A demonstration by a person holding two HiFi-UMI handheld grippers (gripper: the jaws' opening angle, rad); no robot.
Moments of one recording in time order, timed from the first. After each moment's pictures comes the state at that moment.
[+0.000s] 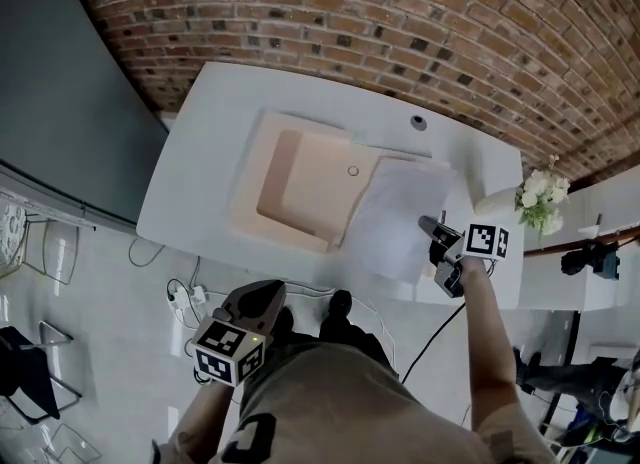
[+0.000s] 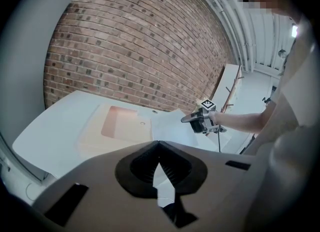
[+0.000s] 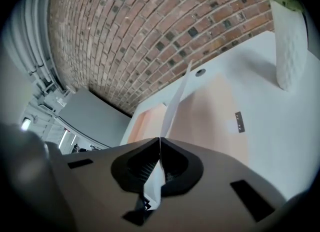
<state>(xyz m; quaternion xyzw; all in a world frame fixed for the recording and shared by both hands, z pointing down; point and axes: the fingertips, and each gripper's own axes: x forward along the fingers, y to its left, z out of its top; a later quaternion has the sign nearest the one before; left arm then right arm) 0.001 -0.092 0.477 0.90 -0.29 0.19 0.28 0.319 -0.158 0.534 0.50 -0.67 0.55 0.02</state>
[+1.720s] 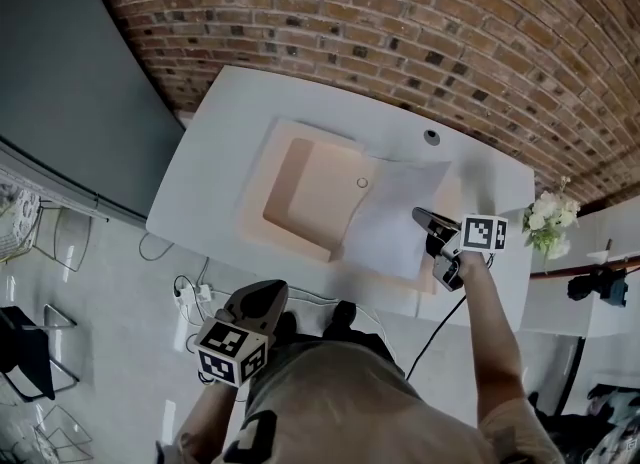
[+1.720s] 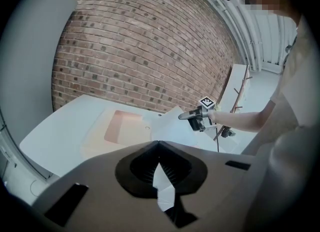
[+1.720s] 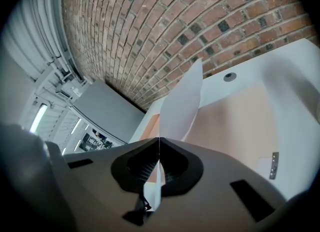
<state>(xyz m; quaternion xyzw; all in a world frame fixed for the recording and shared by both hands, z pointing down) 0.011 -0.103 0.469 0.88 -0.34 0.18 0.27 0.294 -0.212 0.516 0.43 -0.74 0.52 0.04</state>
